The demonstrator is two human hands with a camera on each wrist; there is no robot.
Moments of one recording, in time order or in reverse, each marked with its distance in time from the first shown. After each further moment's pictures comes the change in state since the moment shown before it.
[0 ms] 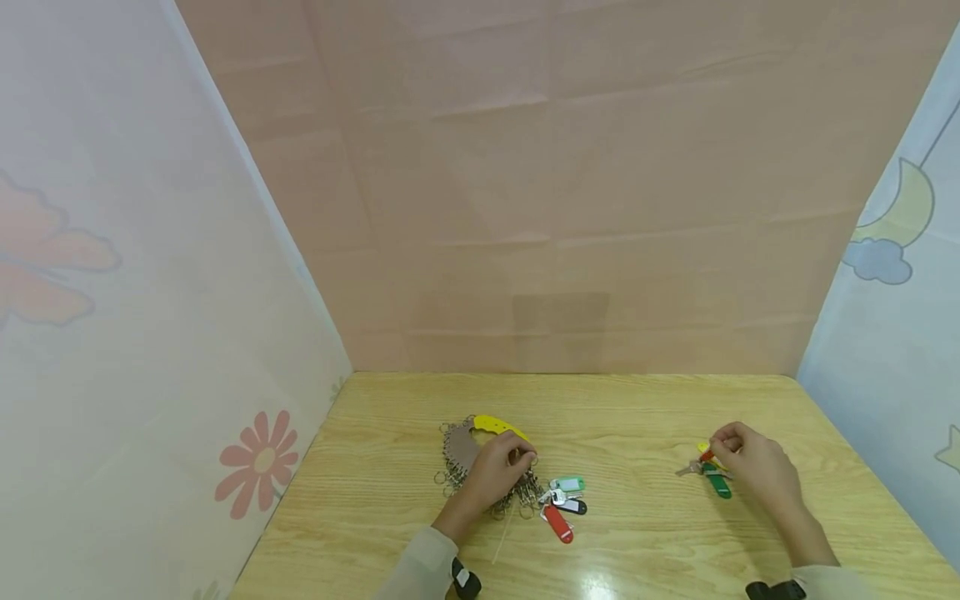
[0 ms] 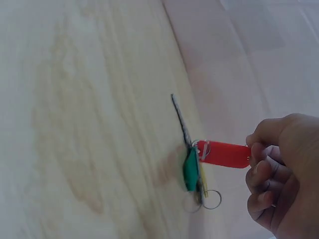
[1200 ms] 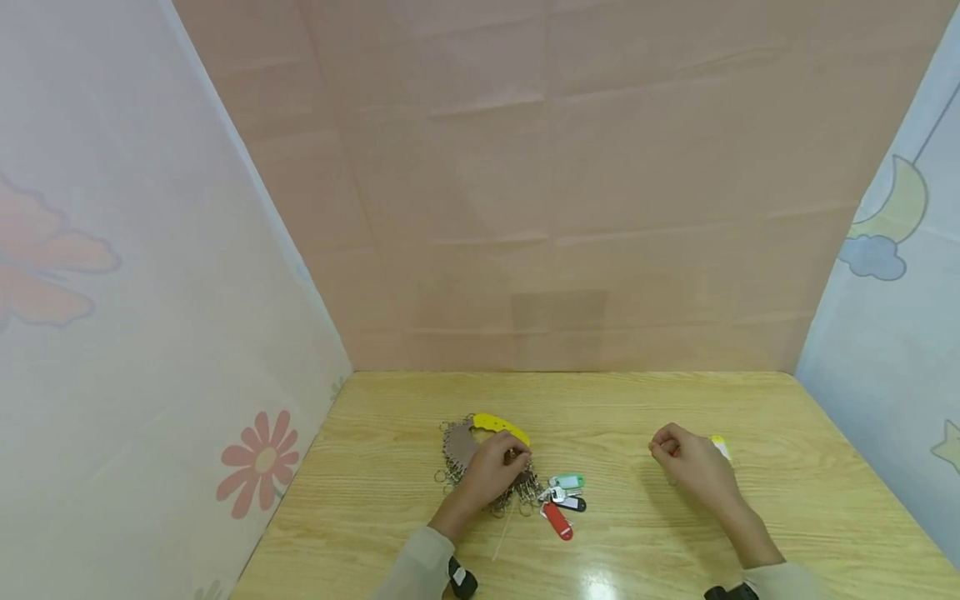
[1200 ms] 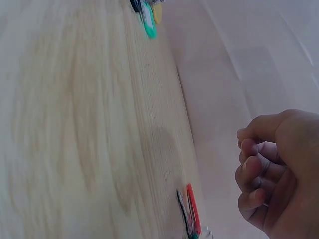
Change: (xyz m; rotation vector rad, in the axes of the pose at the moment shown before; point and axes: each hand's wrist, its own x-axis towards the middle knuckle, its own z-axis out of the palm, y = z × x) left_hand -0.004 0.001 -0.004 0.037 -0.014 -0.040; right_hand -0.010 -0.066 0.041 0.083 -0.035 -0.146
